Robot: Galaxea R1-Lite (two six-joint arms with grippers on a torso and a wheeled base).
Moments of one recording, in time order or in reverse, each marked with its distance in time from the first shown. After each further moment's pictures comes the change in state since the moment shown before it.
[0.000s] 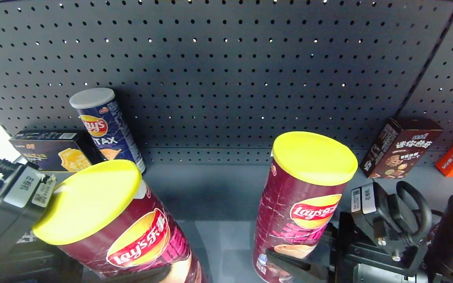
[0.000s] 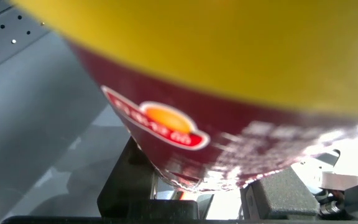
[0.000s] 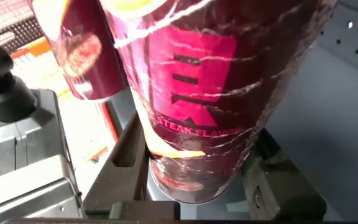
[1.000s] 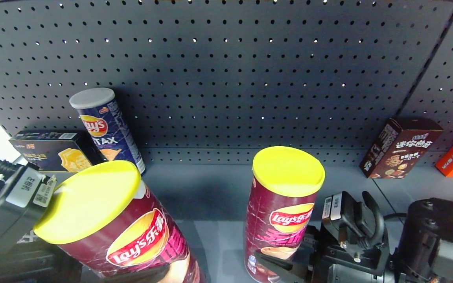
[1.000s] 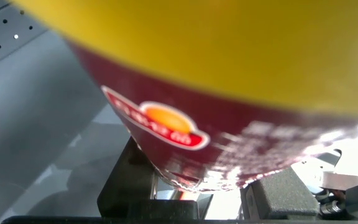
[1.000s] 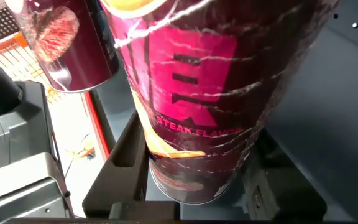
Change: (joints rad) left arm 0.008 -0.003 0.003 0.007 0.004 -0.002; right arm -0.008 0.120 0.014 -0.107 0.002 -0.016
